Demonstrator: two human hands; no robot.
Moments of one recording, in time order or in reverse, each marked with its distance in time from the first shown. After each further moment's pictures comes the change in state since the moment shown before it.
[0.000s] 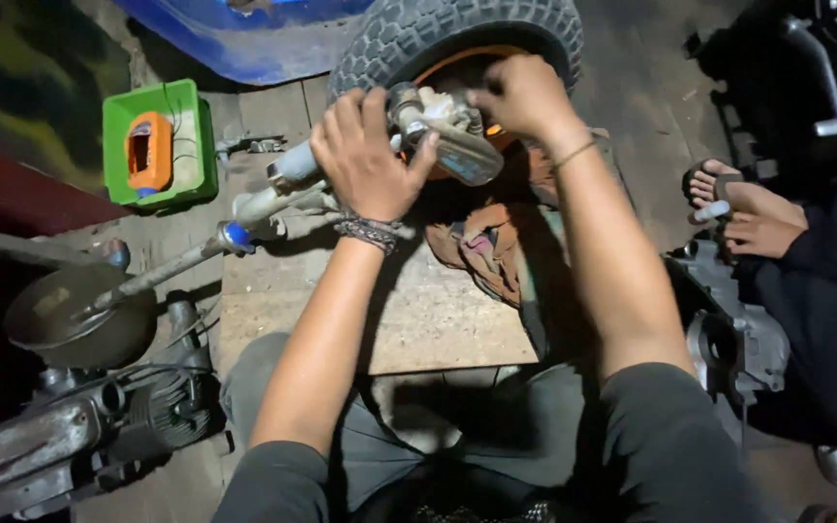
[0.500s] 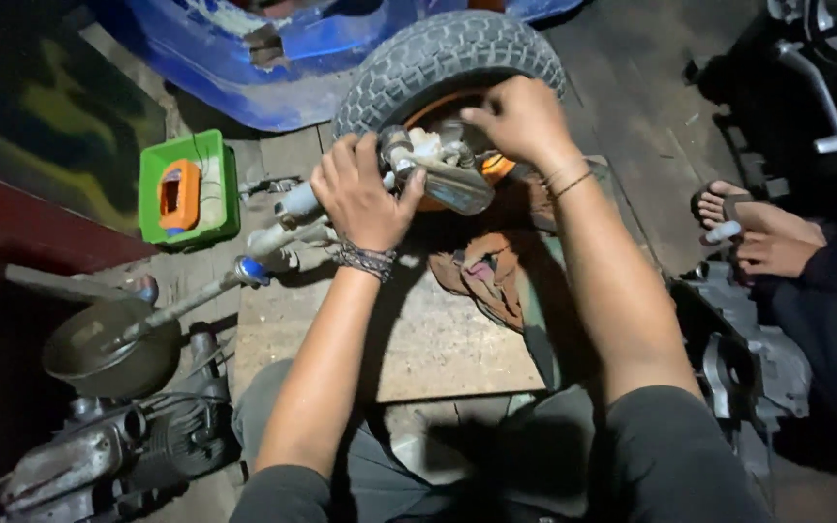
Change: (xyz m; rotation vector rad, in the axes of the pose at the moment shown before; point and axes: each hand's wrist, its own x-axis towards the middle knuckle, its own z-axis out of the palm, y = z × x) left_hand 0.000 0.003 -0.009 0.008 0.033 0.046; right_hand -0.013 -0.030 -0.048 0.085 0.061 0.193
